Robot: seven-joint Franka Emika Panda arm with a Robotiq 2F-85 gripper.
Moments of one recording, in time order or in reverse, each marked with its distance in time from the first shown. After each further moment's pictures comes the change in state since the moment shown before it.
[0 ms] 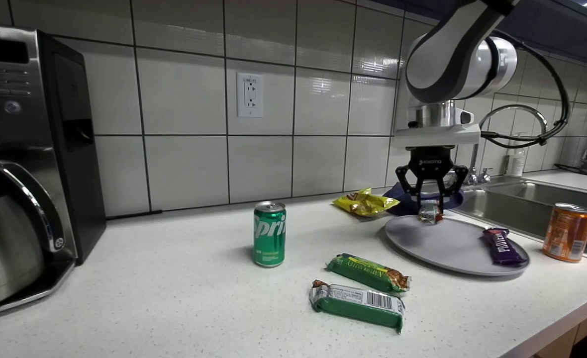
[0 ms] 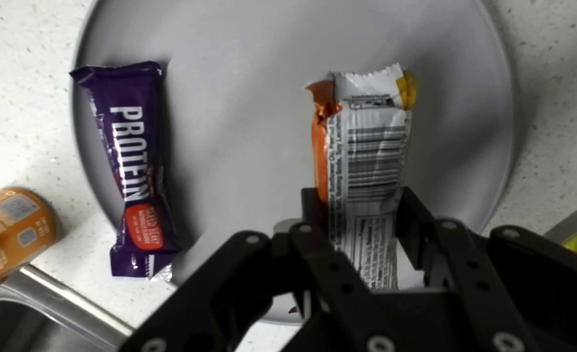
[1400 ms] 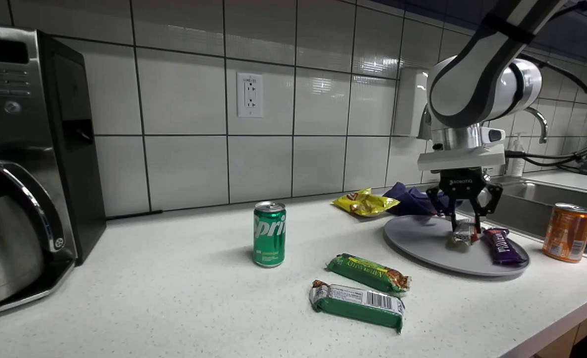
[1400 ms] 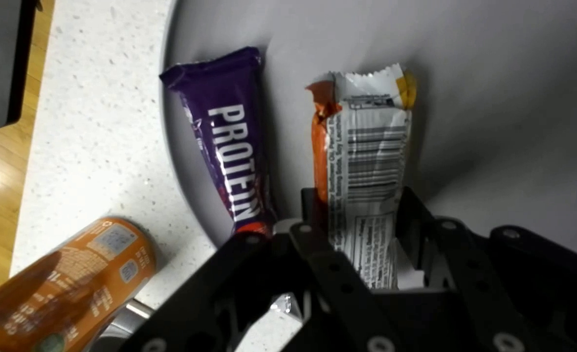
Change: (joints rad) arm -0.044 0.034 -0.053 -0.058 -0.072 0.000 0.126
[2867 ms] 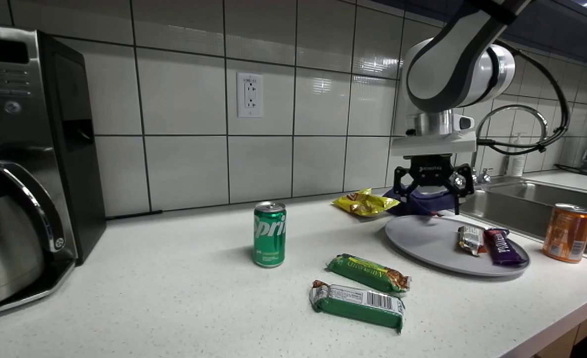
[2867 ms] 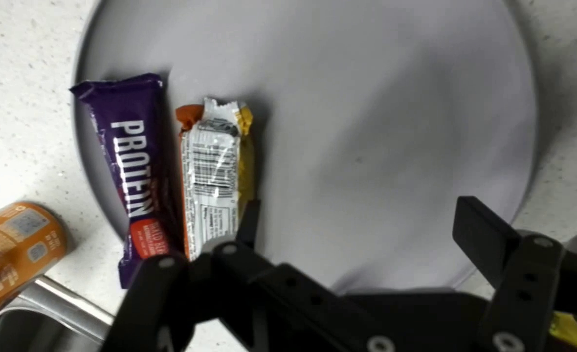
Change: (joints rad) arm 0.020 -0.019 0.092 0.052 0.007 0.007 -0.023
